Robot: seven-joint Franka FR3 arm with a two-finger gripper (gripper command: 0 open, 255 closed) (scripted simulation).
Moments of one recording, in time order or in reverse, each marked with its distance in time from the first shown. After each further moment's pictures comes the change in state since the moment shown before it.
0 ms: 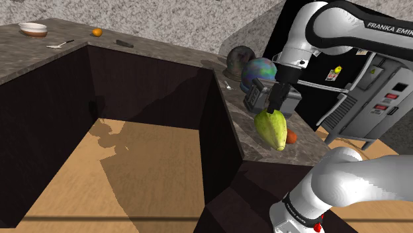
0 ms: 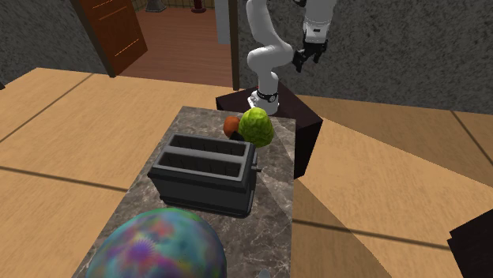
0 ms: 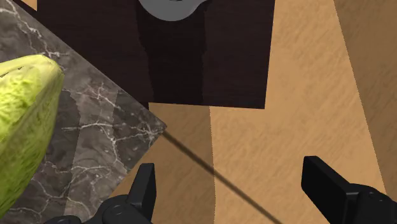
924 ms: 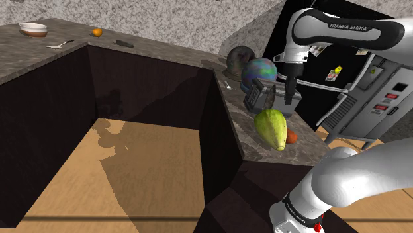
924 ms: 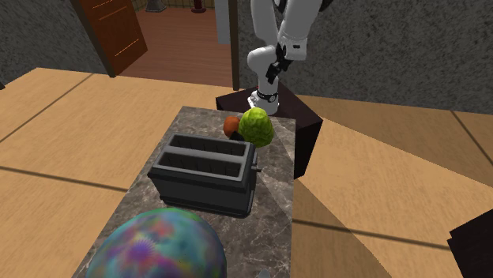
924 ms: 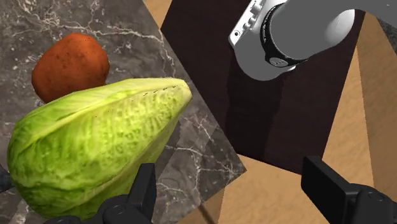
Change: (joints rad) arm 0.010 0.258 -0.237 0.212 -0.308 -0.107 -0.509
